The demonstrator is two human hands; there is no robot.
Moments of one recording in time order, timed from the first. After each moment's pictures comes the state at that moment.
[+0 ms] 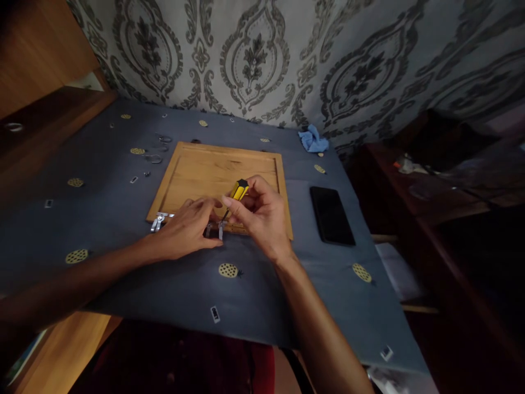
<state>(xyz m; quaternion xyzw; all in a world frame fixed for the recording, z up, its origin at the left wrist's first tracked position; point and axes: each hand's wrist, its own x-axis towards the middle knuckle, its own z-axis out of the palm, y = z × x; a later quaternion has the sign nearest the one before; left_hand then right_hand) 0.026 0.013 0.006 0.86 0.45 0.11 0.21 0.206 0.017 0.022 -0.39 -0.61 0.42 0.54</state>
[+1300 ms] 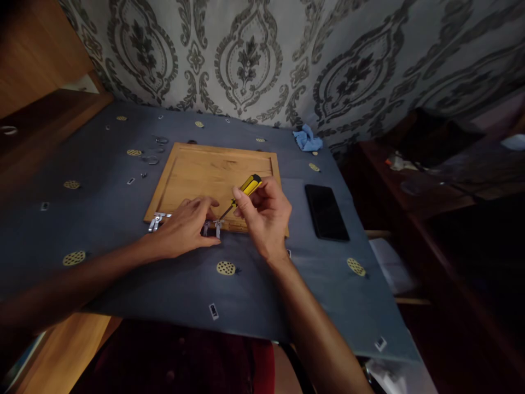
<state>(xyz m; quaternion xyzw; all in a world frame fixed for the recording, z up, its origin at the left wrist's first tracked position) 0.024 0.014 0.001 0.86 0.44 0.13 0.21 0.204 0.011 0.014 -0.44 -0.57 0.28 0.63</state>
